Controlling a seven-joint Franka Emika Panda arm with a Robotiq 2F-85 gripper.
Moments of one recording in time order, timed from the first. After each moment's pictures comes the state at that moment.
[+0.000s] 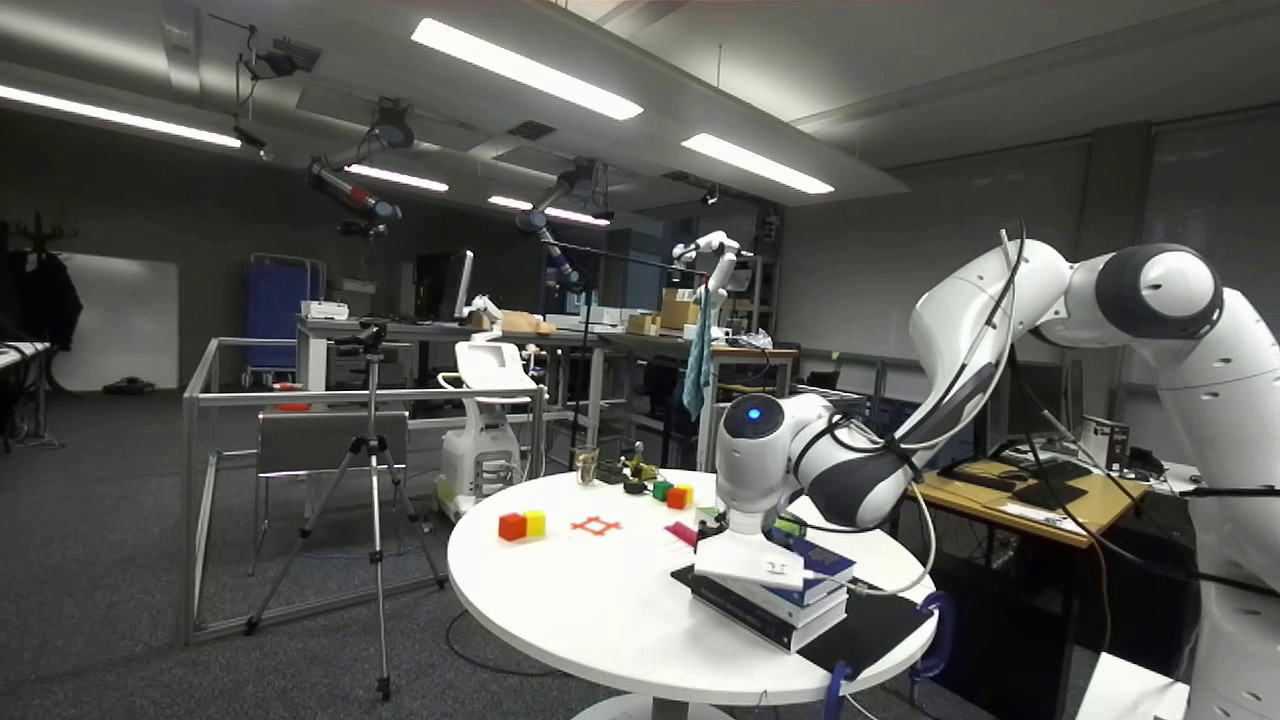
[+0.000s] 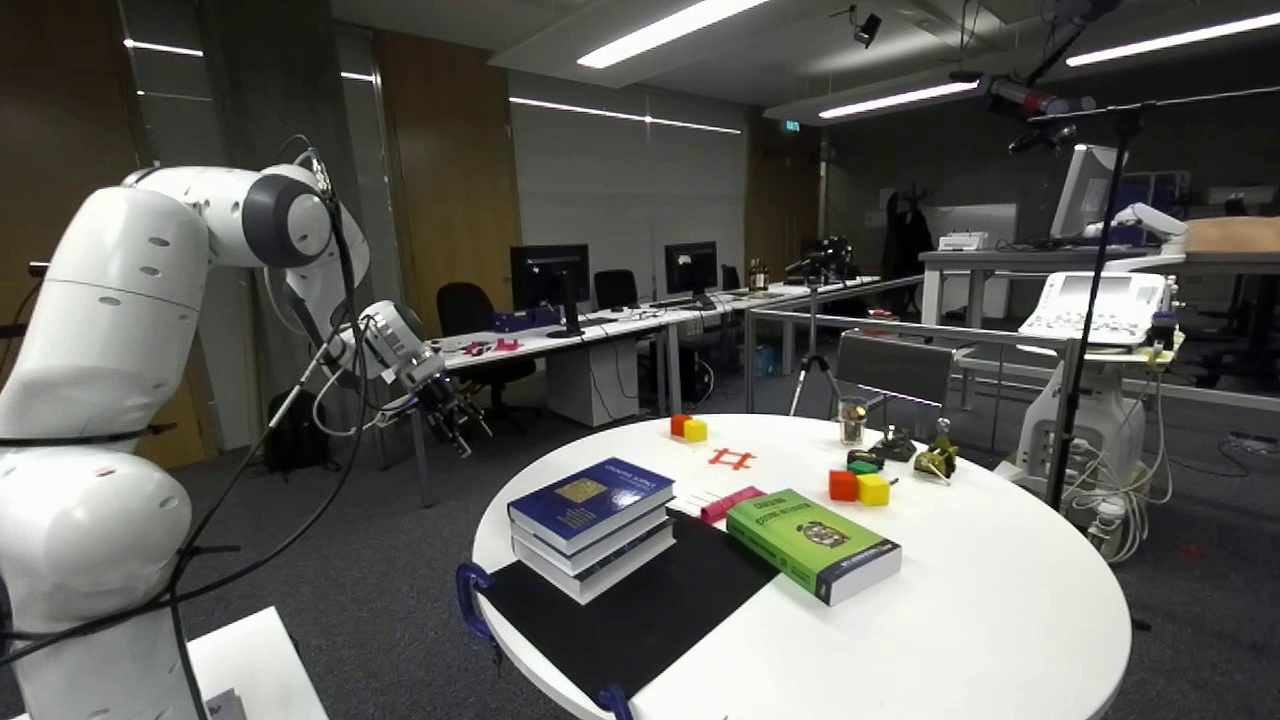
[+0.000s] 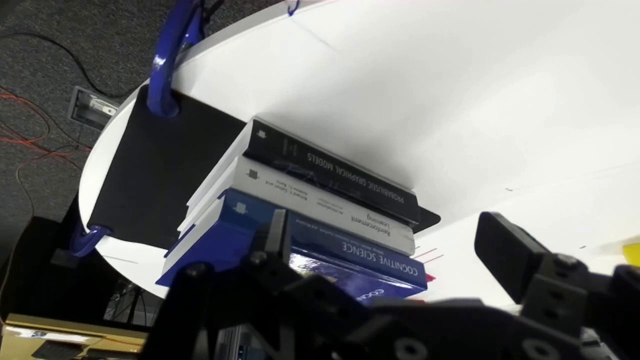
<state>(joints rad) 0.38 0.42 0.34 -1.91 -0.87 2.07 2.17</state>
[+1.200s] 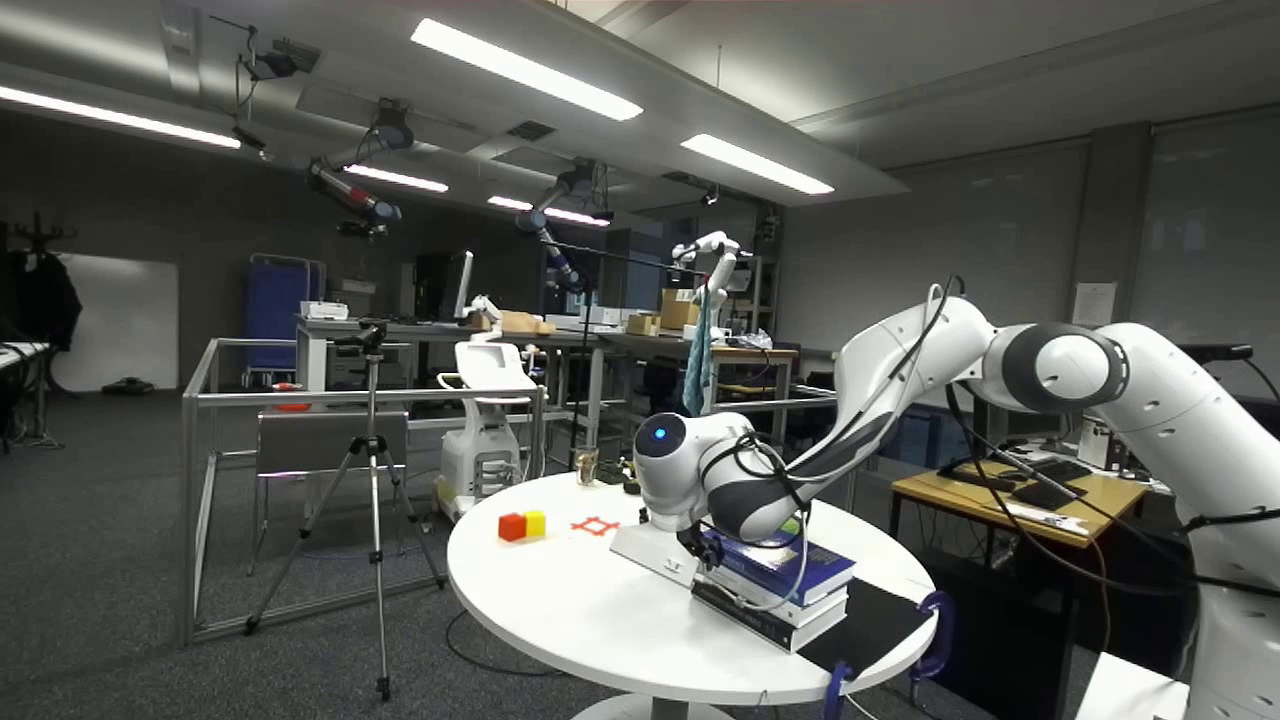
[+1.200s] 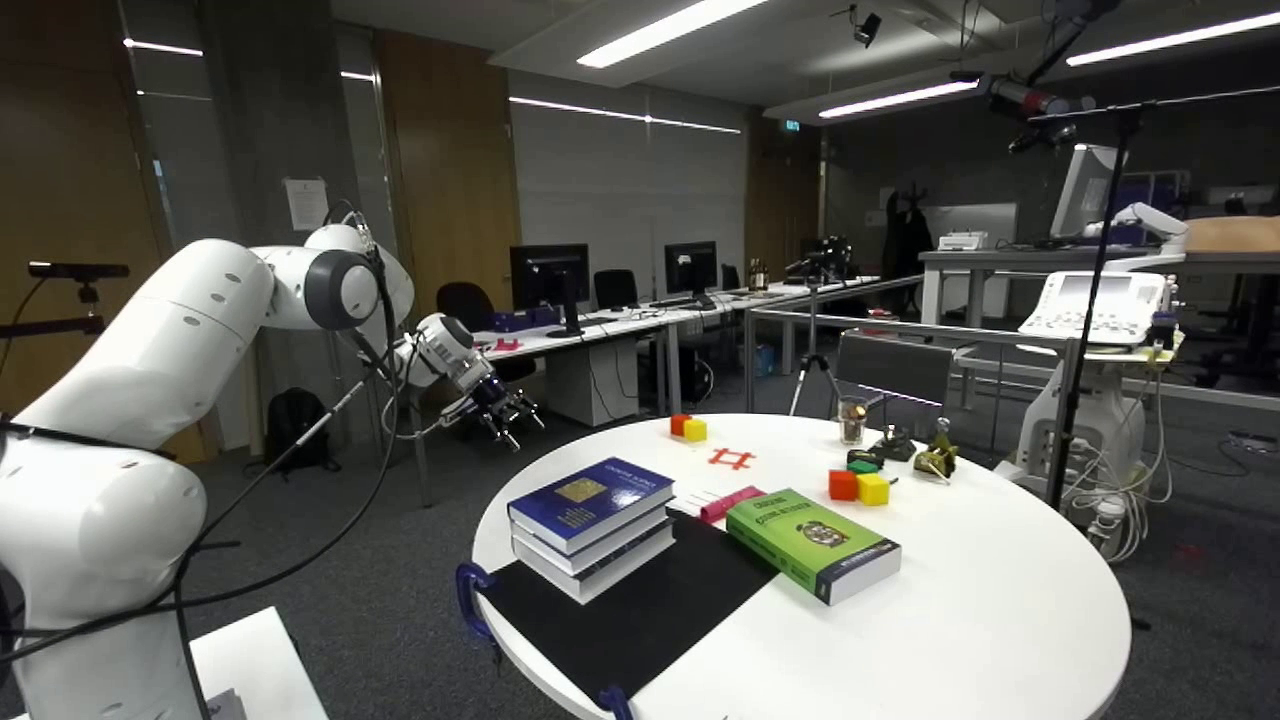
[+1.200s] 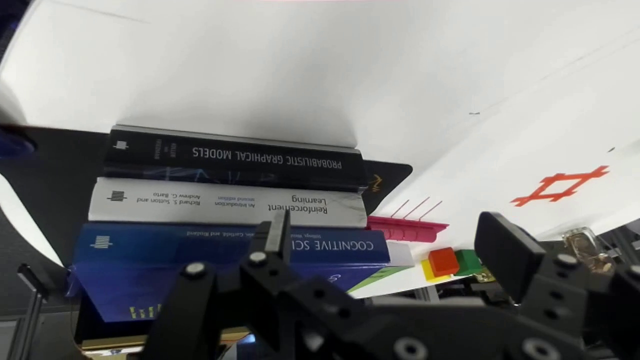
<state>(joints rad) 0.53 0.78 0.12 -1.39 -0.87 1.95 2.31</state>
